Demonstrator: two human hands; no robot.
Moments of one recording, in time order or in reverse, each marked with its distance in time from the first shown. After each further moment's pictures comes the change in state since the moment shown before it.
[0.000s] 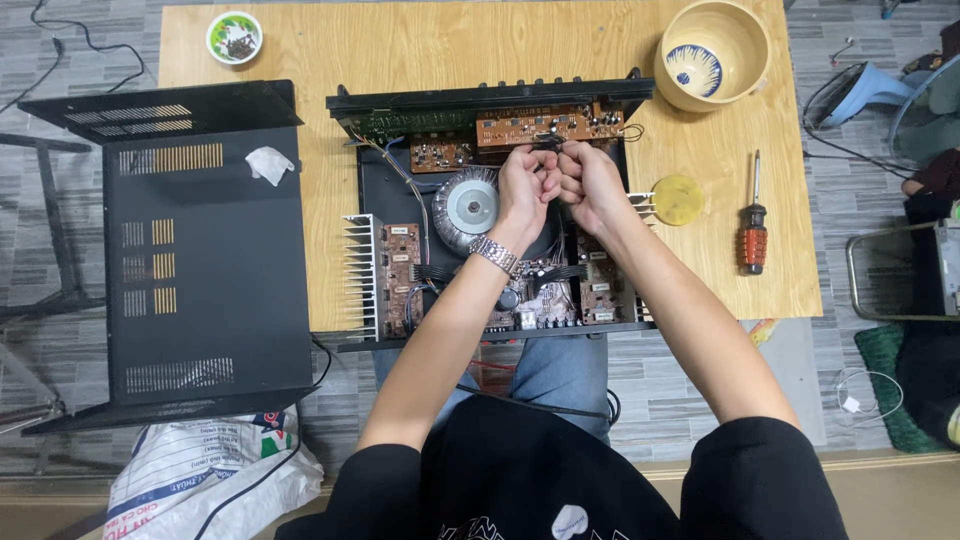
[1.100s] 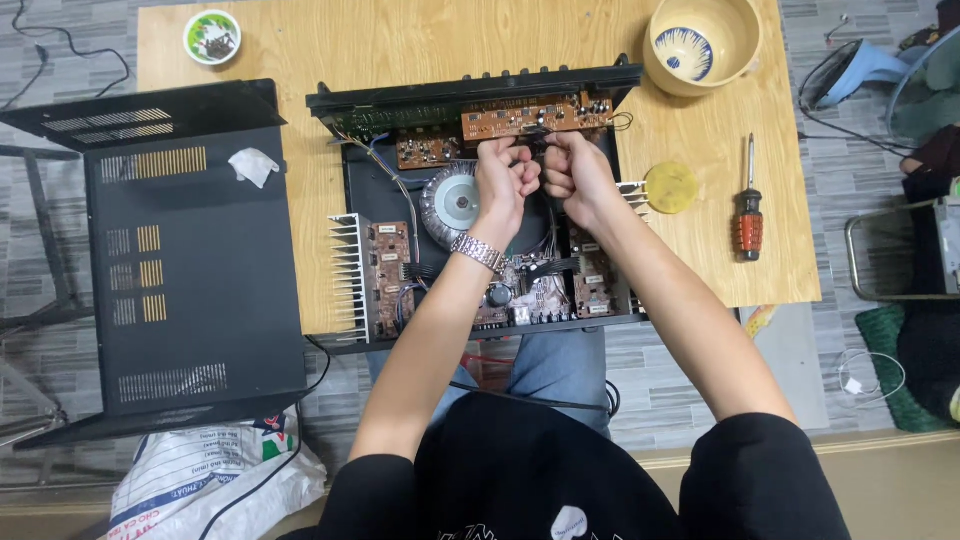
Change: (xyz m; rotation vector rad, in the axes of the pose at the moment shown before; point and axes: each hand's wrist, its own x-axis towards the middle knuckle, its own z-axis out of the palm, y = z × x) left_hand 0.000 0.013 -0.007 0.107 0.132 -0.030; right_hand -0.017 -0.016 0.017 -0.018 0.054 -0.002
